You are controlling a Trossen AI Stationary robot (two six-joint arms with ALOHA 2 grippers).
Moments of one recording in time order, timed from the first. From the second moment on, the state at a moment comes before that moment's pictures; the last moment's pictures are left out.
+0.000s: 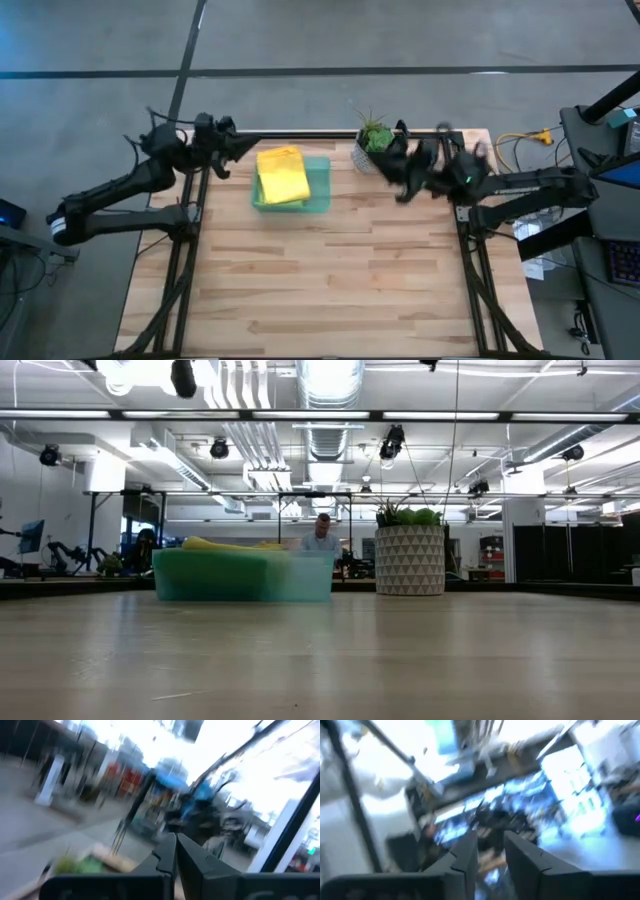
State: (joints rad) left arm 0.48 0.73 0.77 0.22 0.28 -0.51; right arm -0.01 1.11 0.80 0.73 0.14 0.34
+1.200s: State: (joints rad) left arm 0.03 1.34 0.66 -0.04 0.14 -0.65; right arm 0.04 0.71 0.76 0.20 0.21 0.45
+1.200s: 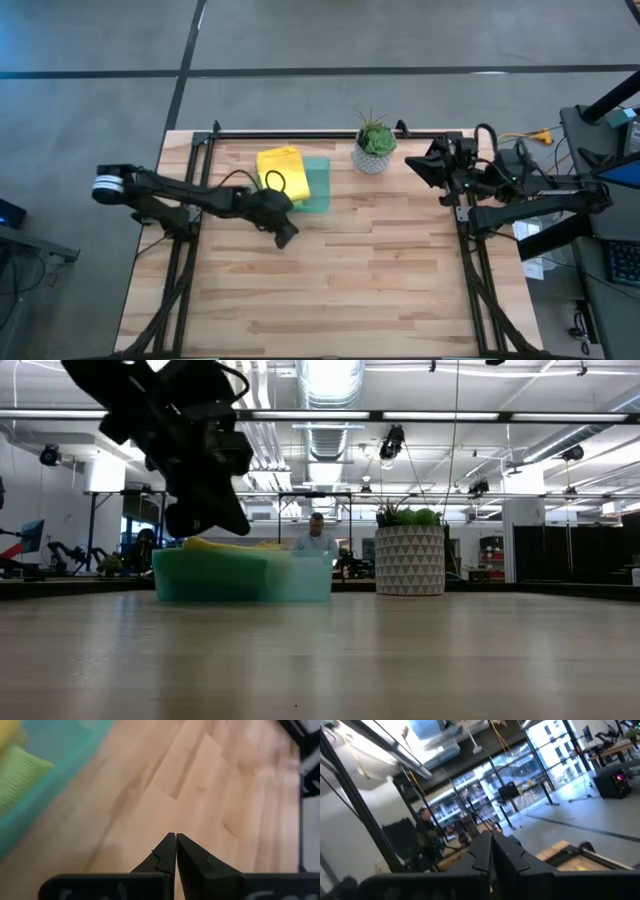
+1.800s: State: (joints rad) left arm 0.14 1.51 0.69 0.02 0.00 -0.57; right arm 0.04 0.65 0.76 0.19 0.21 0.45
